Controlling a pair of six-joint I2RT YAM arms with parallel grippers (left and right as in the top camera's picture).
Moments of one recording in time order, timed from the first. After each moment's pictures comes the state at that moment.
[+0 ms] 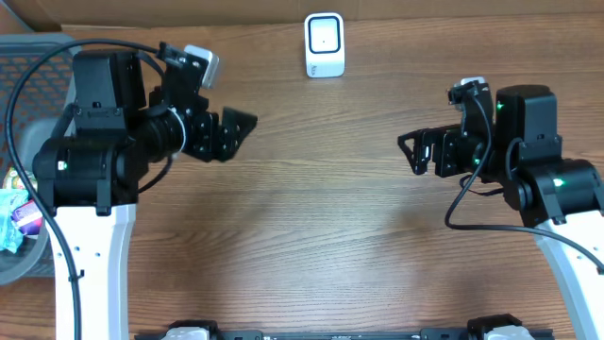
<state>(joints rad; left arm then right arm) -0.02 1.35 1.71 -1.17 0.47 0.15 0.16 1.22 1.22 -0.83 -0.39 0.11</state>
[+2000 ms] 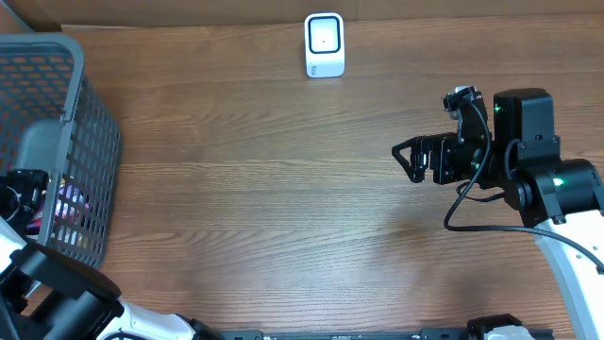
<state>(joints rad) 0.90 1.84 1.65 -1.24 -0.01 -0.65 0.16 1.22 1.22 -0.89 -0.46 0.12</state>
